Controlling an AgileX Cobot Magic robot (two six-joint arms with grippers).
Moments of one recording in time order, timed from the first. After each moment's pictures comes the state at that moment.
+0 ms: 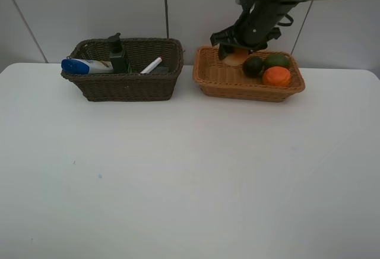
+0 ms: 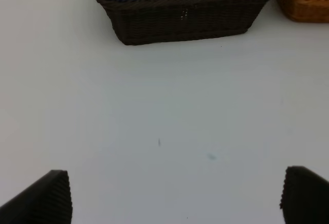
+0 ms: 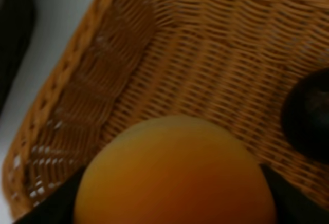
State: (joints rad) left arm -0.04 -0.01 -0.51 -0.16 1.07 0.06; right arm 0.33 2.14 -1.72 0.03 0.68 -0.02
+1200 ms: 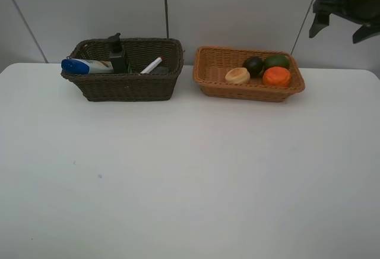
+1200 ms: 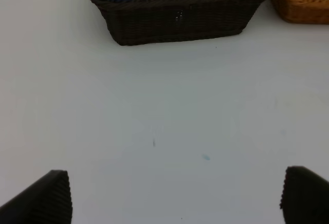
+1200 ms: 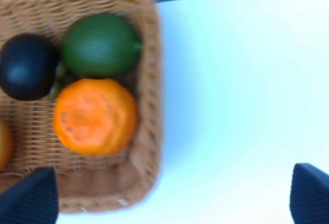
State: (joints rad) left arm -0.04 -0.01 -0.51 -0.17 1.07 0.06; right arm -0.04 1.78 -1.52 -0.04 0.86 0.09
